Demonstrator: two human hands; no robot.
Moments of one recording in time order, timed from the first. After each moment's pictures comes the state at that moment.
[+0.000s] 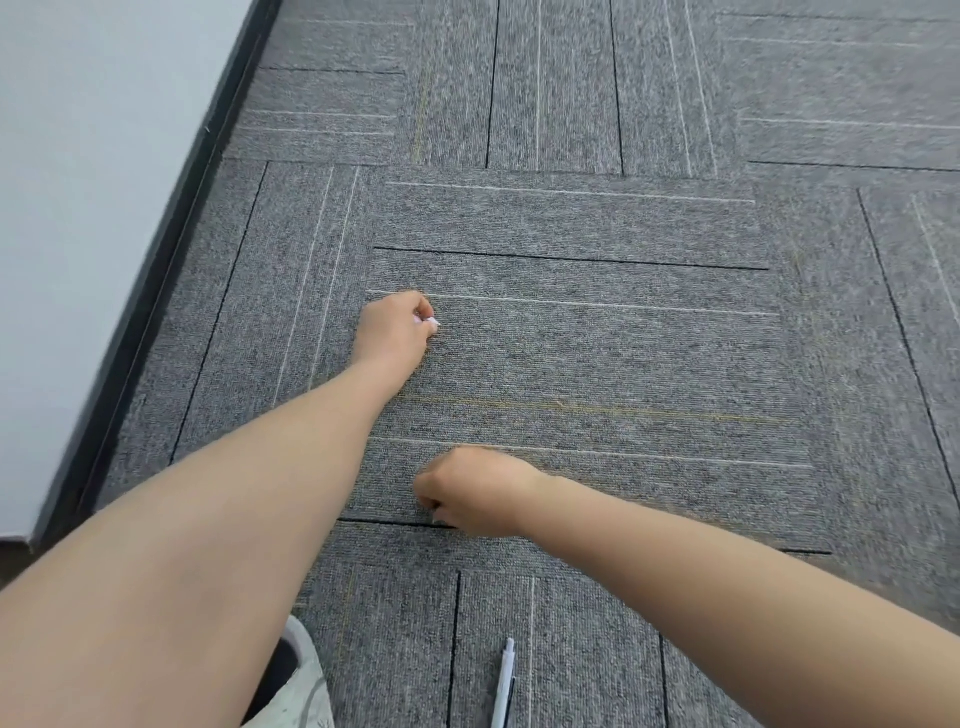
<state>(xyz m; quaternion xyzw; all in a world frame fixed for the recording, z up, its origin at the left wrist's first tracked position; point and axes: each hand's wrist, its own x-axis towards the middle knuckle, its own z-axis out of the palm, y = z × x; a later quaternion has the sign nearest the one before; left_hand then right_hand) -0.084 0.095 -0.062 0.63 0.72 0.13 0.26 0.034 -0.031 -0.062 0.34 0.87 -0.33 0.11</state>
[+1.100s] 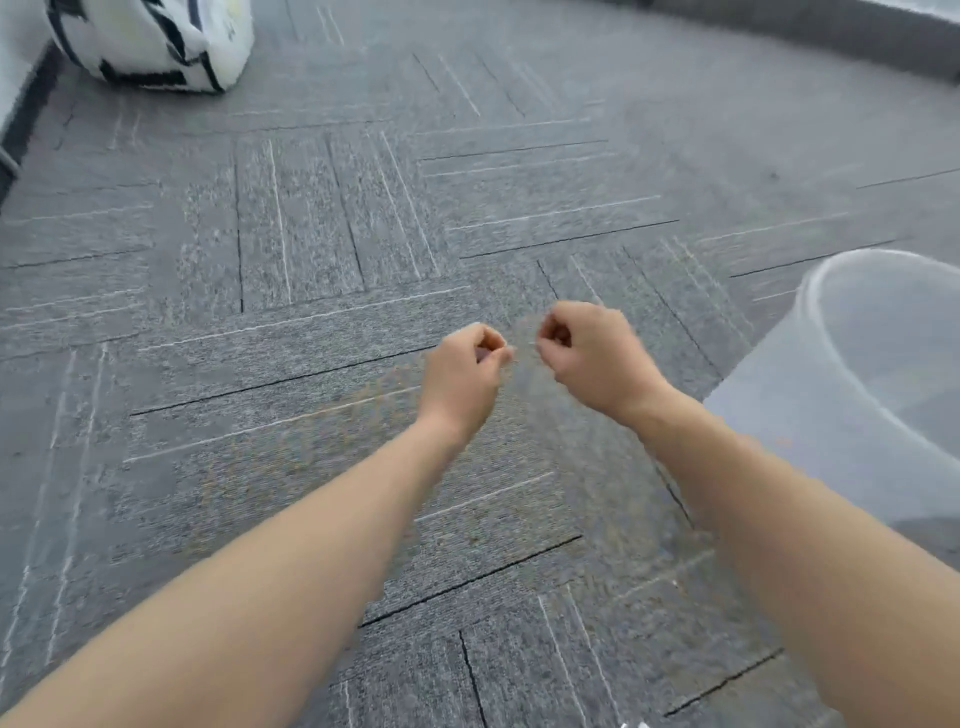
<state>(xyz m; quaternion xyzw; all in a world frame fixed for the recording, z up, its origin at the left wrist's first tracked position) 0.200 0.019 0.057 0.72 0.45 0.29 0.44 0.331 -0.046 0.107 0.77 0.57 -0.13 -0.27</state>
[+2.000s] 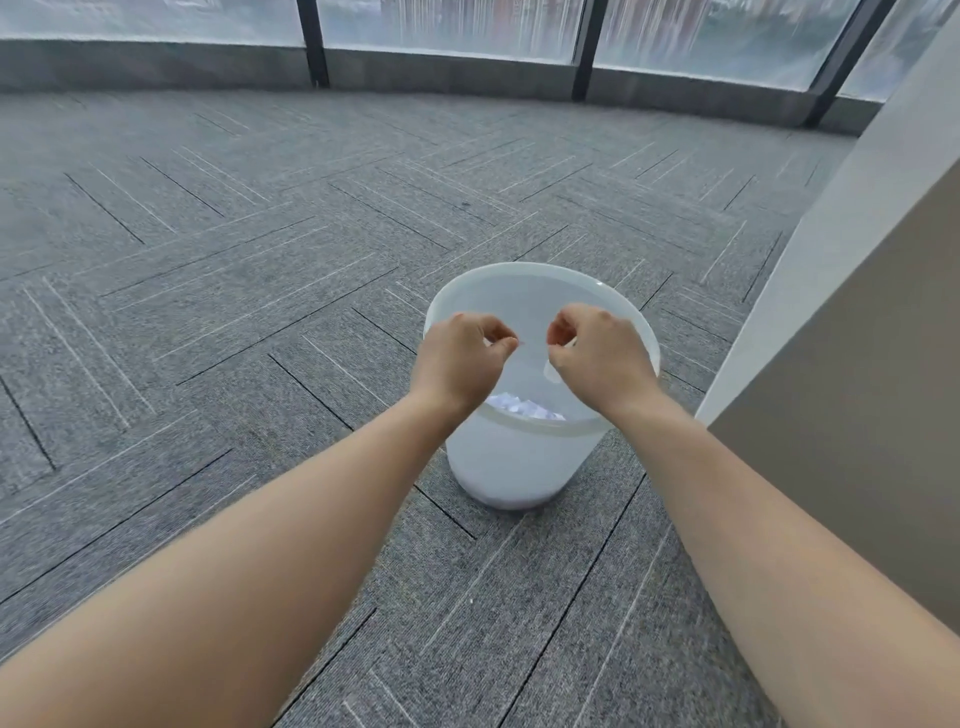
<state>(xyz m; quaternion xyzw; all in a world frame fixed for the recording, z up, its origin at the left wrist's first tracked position) 0.445 -0.124 0.163 0.88 0.18 0.21 0.39 0.525 -0.255 0.179 0.93 0.27 0.03 -0.26</state>
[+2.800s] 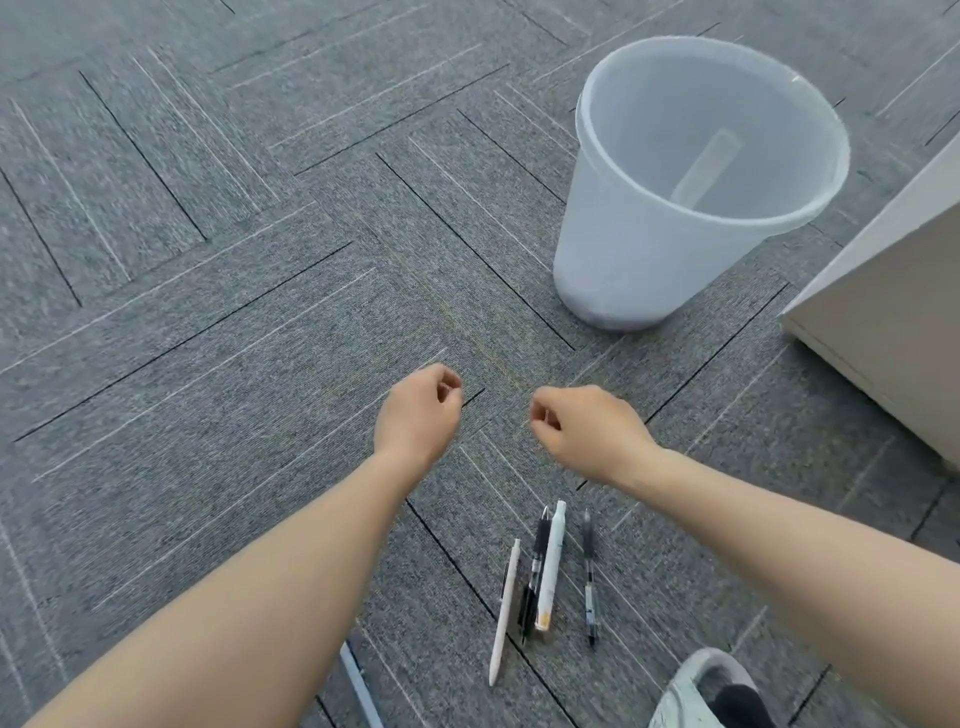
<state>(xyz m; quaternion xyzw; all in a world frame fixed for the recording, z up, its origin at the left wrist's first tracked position) 0.191 -0.123 0.026 0.84 0.40 0.01 0.36 0.309 -0.279 0.064 0.86 0.44 -0.24 -0.09</state>
